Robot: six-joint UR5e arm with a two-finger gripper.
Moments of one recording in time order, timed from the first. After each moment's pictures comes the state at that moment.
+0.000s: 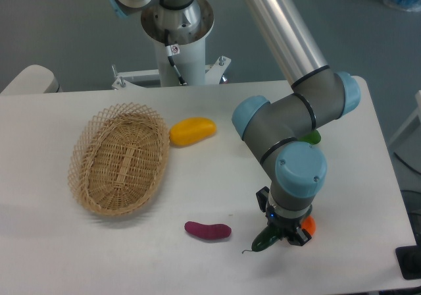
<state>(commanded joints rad) 2.49 -2.26 -1.19 -1.21 1.58 1.43</state>
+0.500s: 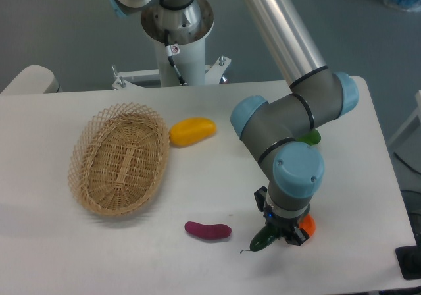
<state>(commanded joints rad) 2.46 -2.25 -1.20 -1.21 1.58 1.35</state>
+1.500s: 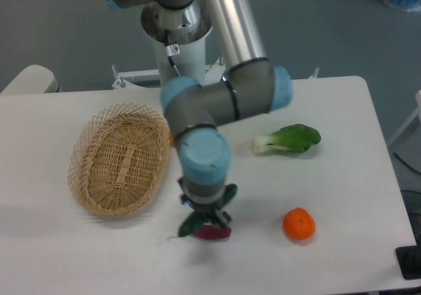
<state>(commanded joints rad) 2.23 -2.03 -1.48 -1.24 1.56 1.10</state>
